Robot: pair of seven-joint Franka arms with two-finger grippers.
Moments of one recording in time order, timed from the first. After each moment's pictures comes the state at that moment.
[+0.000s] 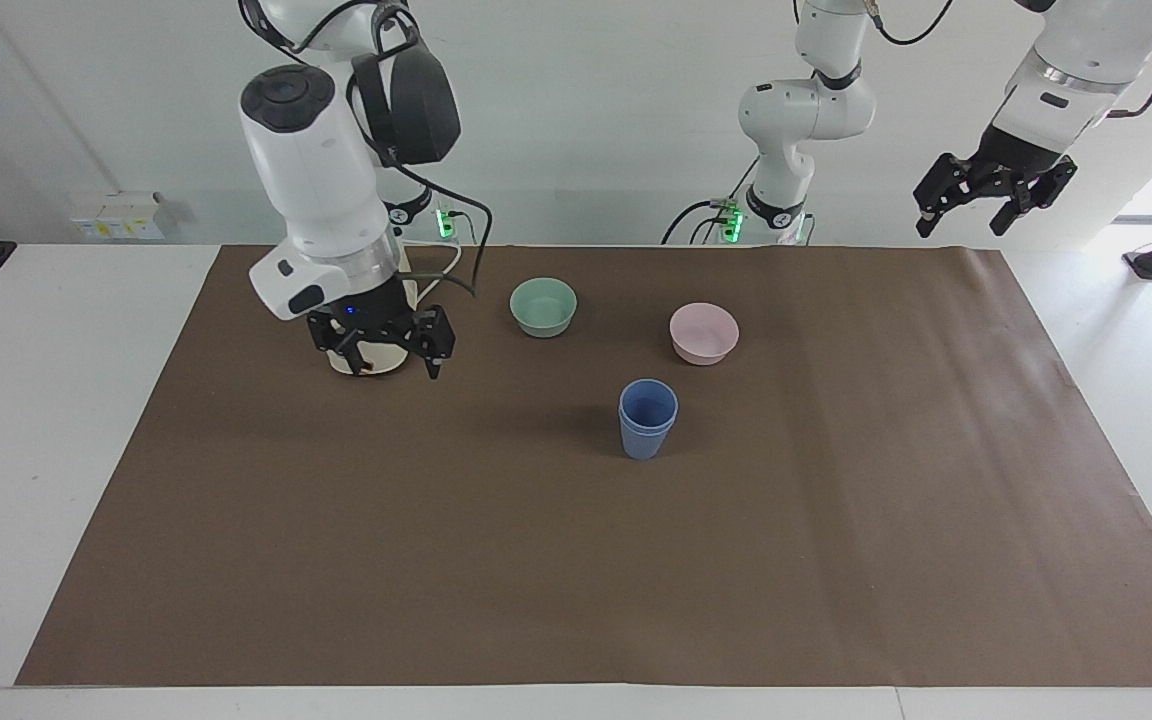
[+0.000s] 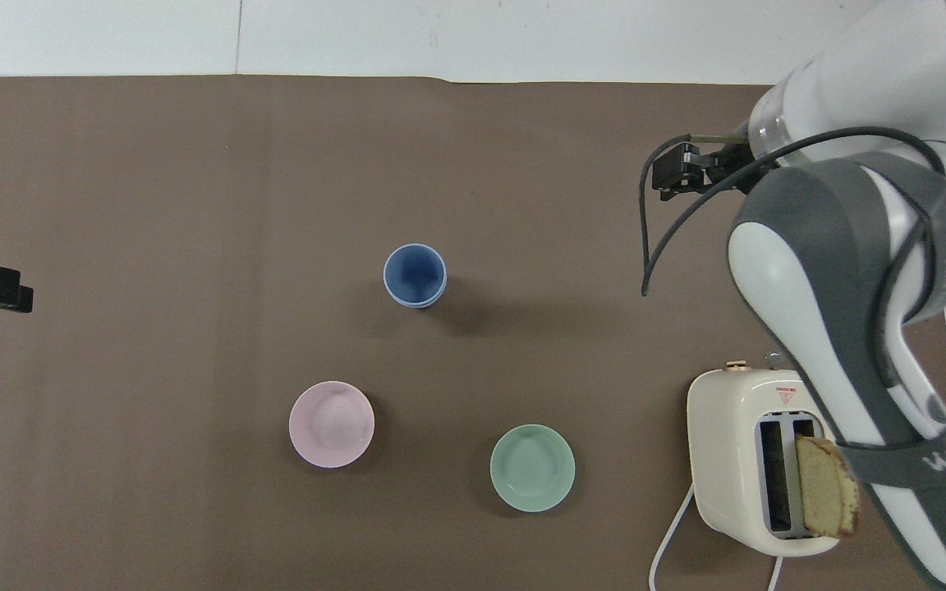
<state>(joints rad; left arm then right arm) -0.02 -0.08 -0.02 -1.54 -0.02 1.45 -0.03 0.06 0.28 0.16 -1.33 -0.05 1.66 0.29</state>
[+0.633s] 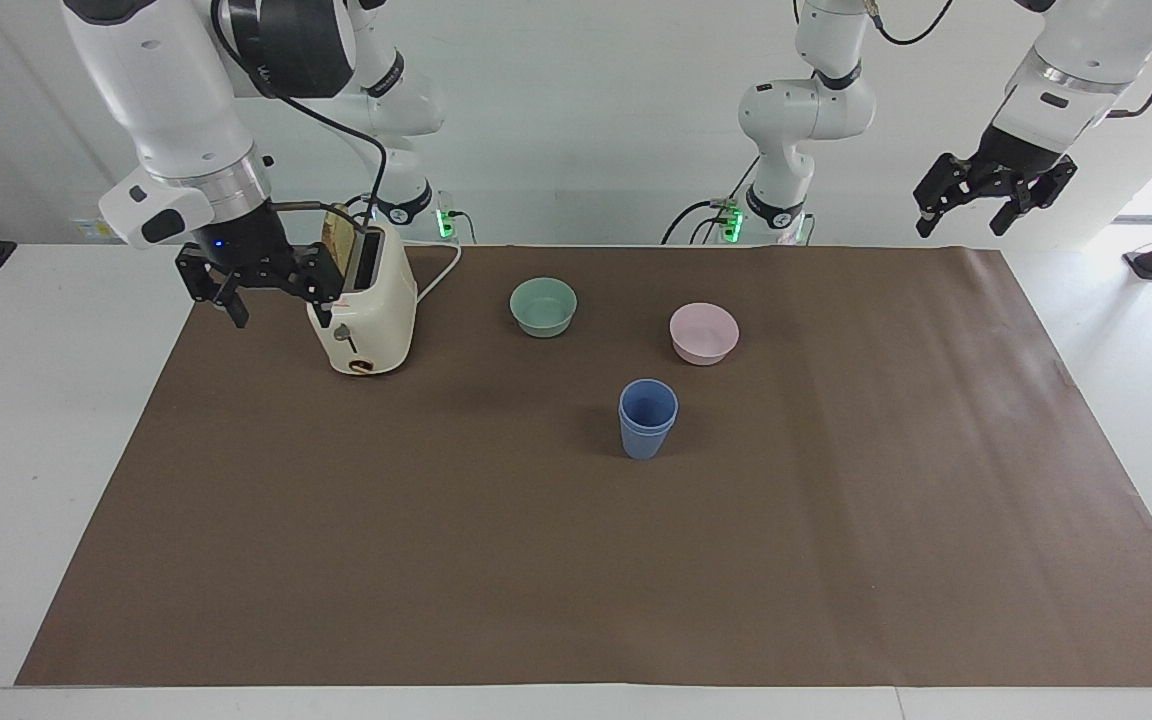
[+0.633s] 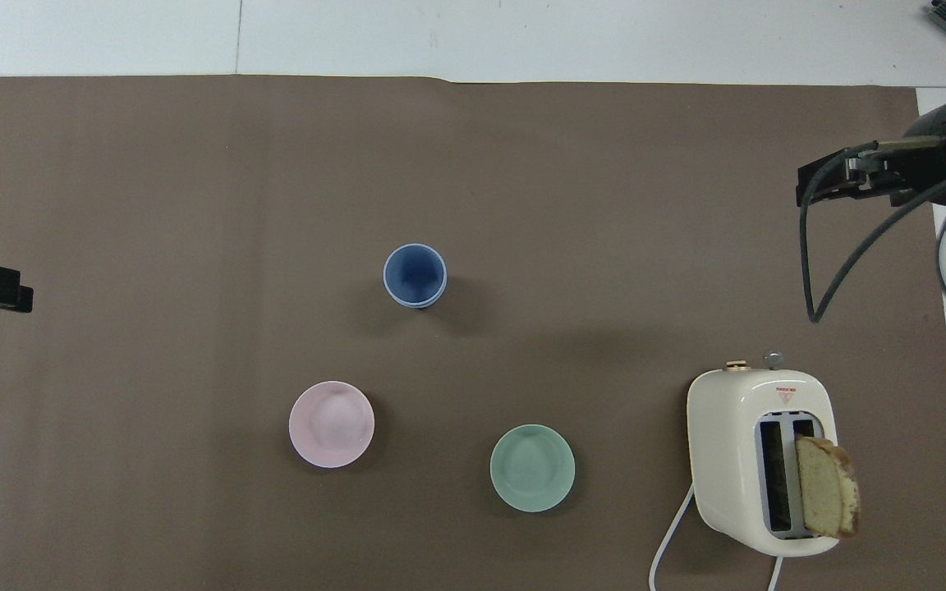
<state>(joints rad) -0.02 -0.08 -0.02 -1.54 -0.02 1.45 -0.03 -0.09 0.20 0.16 -1.33 -0.05 1.59 0.09</state>
